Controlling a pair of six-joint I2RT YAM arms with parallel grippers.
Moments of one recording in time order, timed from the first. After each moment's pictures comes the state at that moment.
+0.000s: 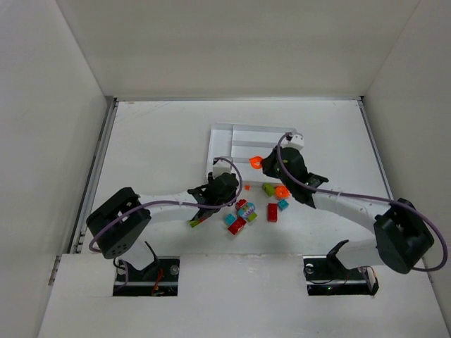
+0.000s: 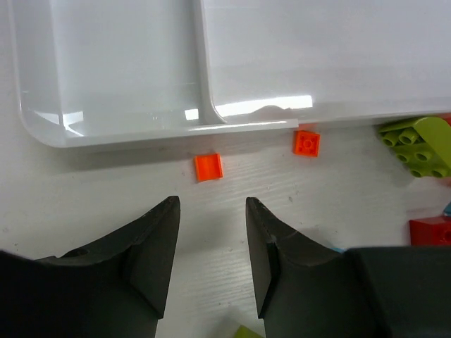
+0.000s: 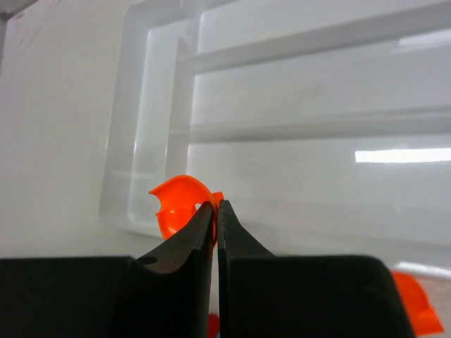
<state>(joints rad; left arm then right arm) -0.94 1.52 0.69 0.08 -0.48 -0.62 0.69 1.31 0.70 0.15 0.35 0.74</state>
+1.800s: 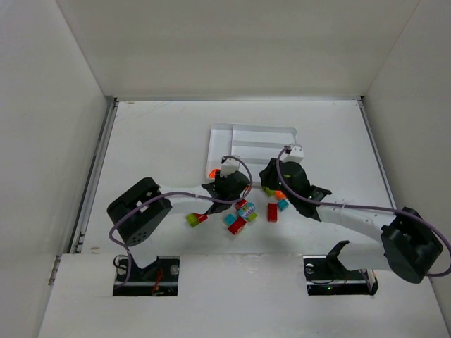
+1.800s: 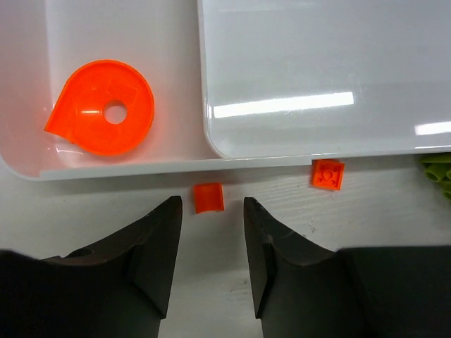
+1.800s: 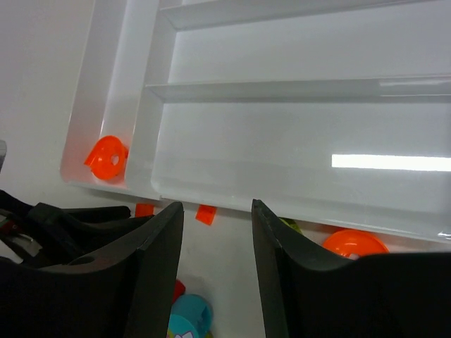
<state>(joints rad) -0.95 1.69 0.82 0.01 -0.57 -0.62 0.72 1.26 0.60 0.19 0.37 0.64</state>
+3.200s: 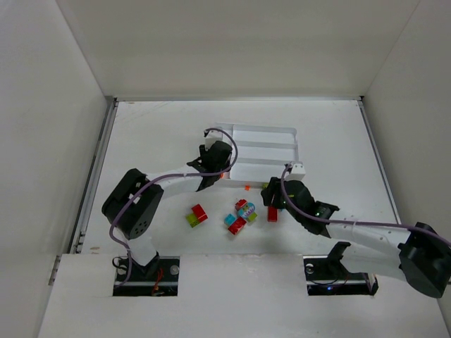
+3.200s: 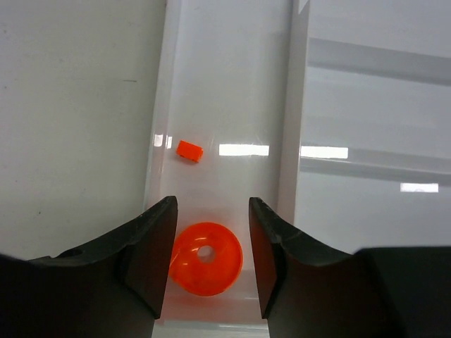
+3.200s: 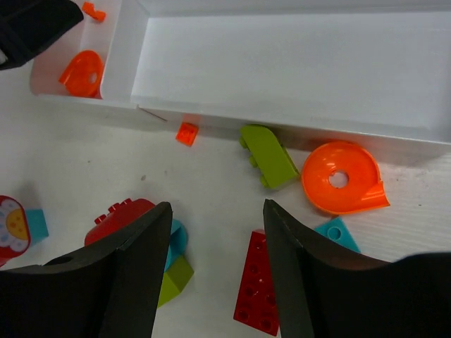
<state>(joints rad) -0.70 1.71 0.96 0.04 -0.52 -0.52 0.83 1.07 0.43 0.10 0.40 0.66</state>
